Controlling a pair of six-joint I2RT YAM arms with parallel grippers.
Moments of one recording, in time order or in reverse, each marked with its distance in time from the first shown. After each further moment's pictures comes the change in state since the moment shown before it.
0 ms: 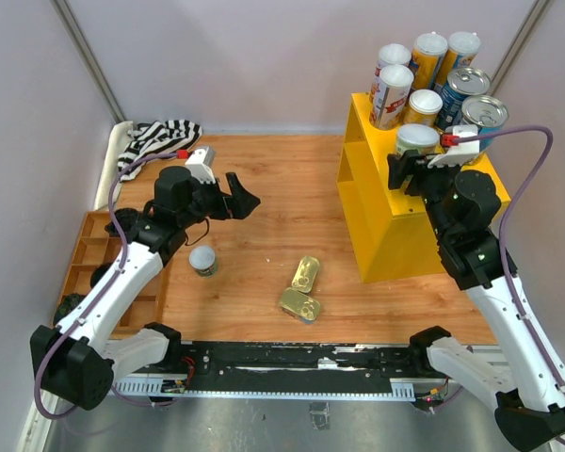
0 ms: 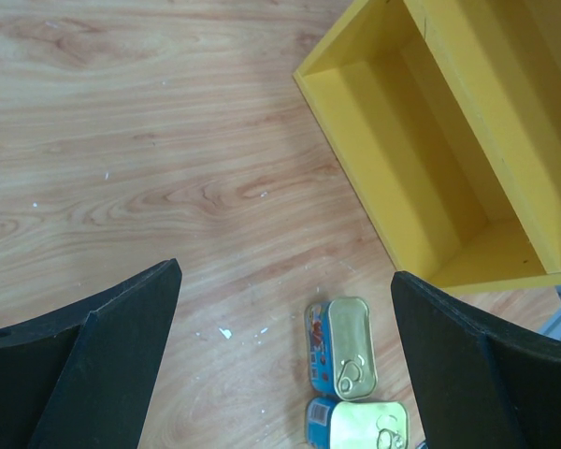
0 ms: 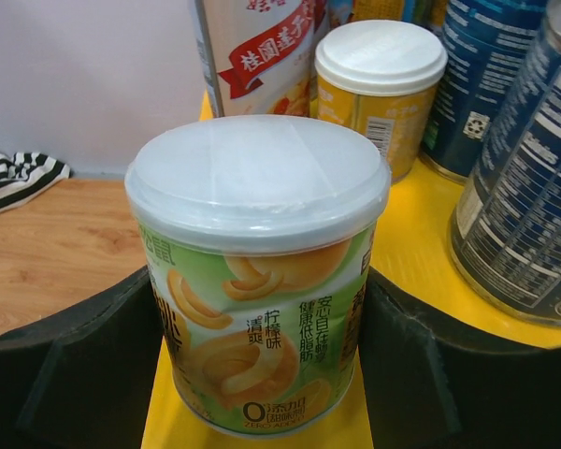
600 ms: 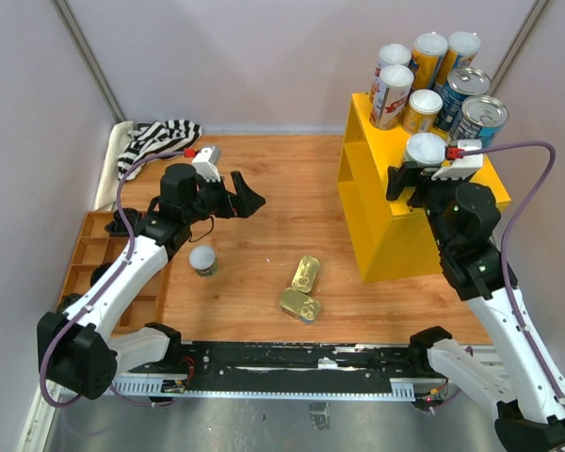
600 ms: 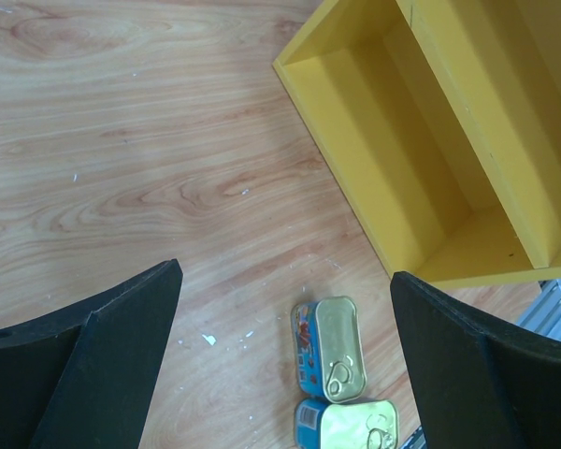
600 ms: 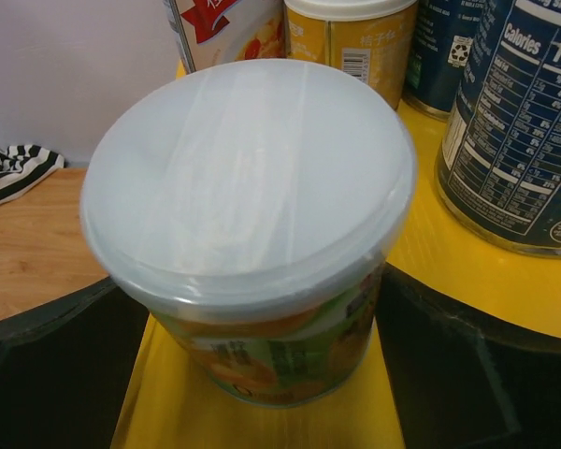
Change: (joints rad) left arm 0.000 0.069 -0.002 0.051 0.066 -0.023; right arm -0.029 -0.075 -0.118 0.027 0.014 0.058
